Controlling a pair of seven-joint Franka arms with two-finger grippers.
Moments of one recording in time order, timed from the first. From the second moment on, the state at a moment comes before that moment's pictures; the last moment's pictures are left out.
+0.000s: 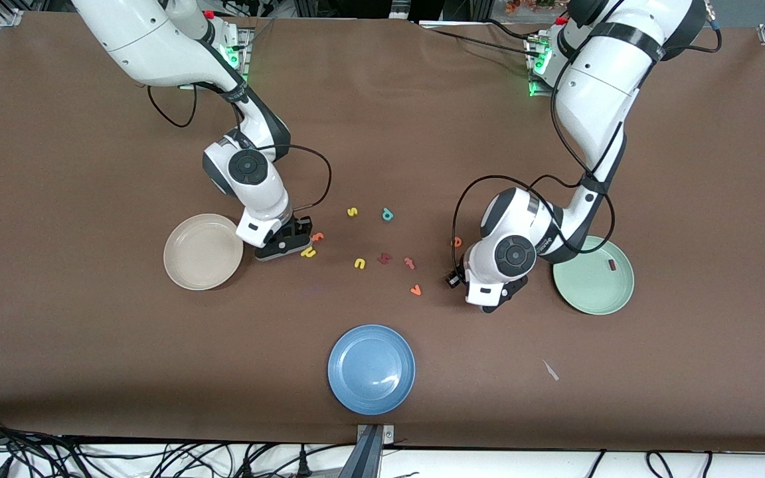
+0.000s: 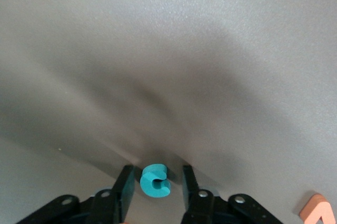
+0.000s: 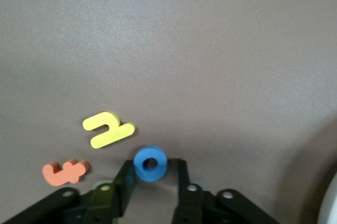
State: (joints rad) left arm -0.28 0.86 -0.20 -1.45 -0.04 2.16 -1.09; right arm 0.21 0.59 0.28 -2.00 -0.43 2.65 0.47
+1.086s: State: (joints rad) left arm -0.05 0.72 -0.17 -1.38 -0.04 1.84 -0.75; right arm 0.11 0.41 0.26 -2.01 -0.39 2.42 0.19
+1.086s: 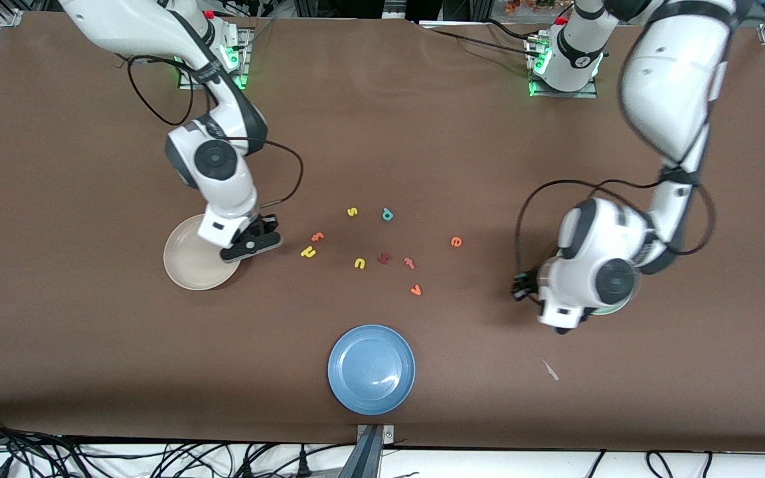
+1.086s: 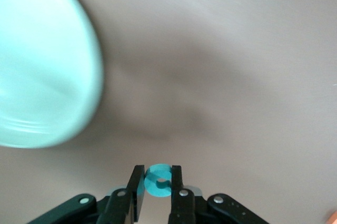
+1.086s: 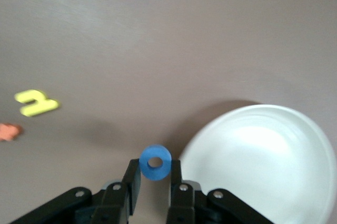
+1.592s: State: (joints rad) left arm 0.12 0.74 -0.17 -1.44 0.17 1.79 -0.44; right arm 0.05 0.43 0.12 -2.02 -0.04 2.43 -0.28
